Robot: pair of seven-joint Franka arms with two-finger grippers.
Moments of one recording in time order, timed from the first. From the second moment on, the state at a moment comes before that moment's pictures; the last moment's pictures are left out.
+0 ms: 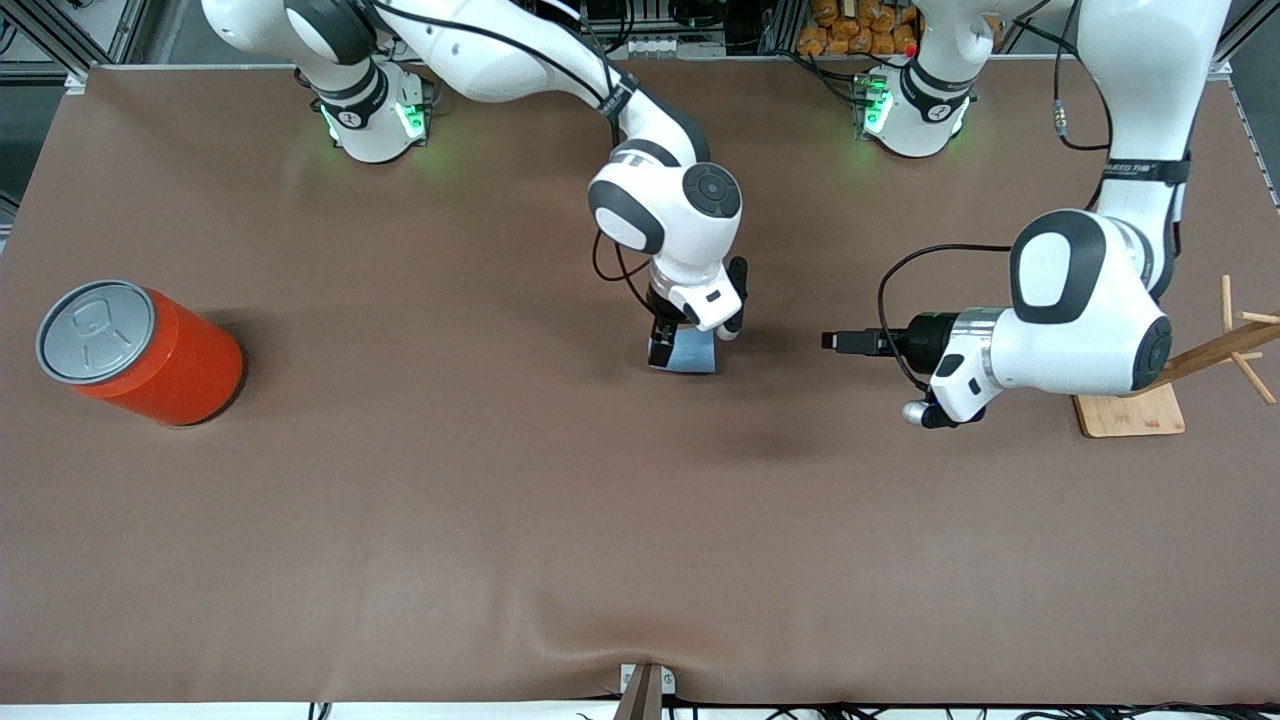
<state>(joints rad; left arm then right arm) -0.10 0.37 -0.10 -1.79 -0.68 1.81 -0.01 0.82 0.77 0.08 -1.23 -0.22 1.93 -0.39</state>
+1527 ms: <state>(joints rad) -0.17 0.46 -0.10 -2.06 -1.21 2.07 0.56 -0.02 0.35 0.12 -1.22 0.02 1.46 -0.02</state>
